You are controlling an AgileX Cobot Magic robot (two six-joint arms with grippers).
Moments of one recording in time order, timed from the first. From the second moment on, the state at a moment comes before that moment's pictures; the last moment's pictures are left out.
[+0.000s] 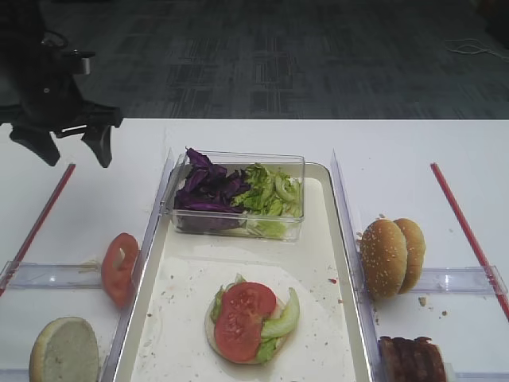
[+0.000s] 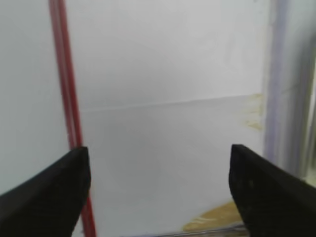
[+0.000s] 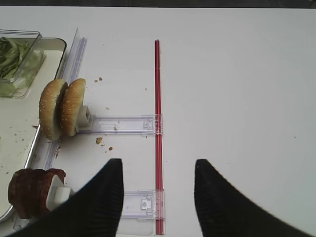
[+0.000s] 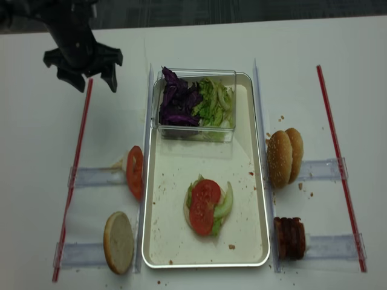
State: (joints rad) left arm -0.09 2.05 -1.71 -0.03 1.15 -0.02; right arm -0.06 -0.02 -0.49 0.04 1.12 -0.06
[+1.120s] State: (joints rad) left arm -0.48 2.10 -1.74 -0.03 1.04 0.00; right arm -0.06 -0.02 -0.49 0.04 1.12 -0.06
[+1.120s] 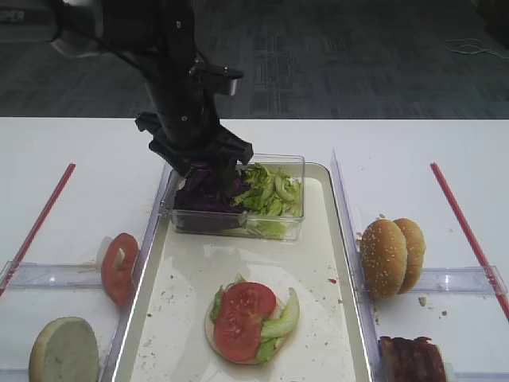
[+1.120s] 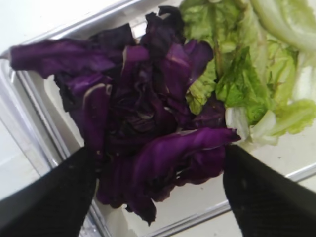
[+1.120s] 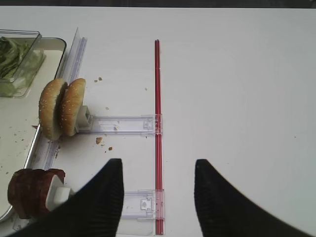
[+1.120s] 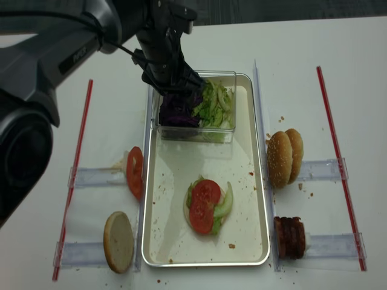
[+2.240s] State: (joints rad) left arm -0.48 2.21 -1.75 0.02 1.02 0.00; right arm -0.06 -0.02 -0.49 0.04 1.12 -0.06
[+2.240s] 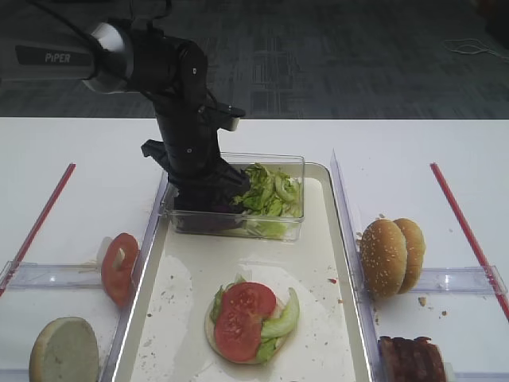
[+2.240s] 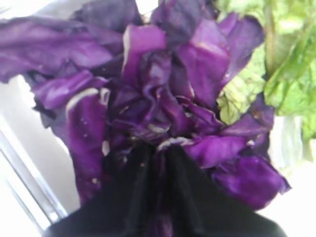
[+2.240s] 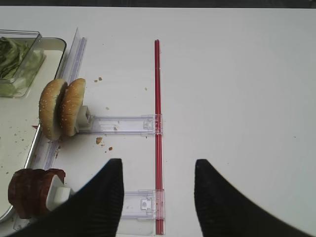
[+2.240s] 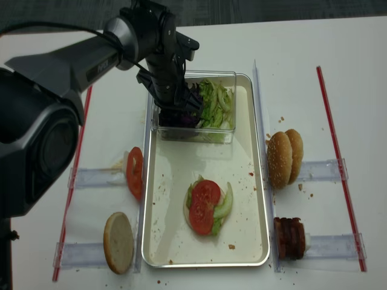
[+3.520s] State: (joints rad) left arm -0.47 1.94 -1.76 0.02 1.13 -0.01; right arm -0.06 -0.02 -0.49 0.04 1.12 -0.06
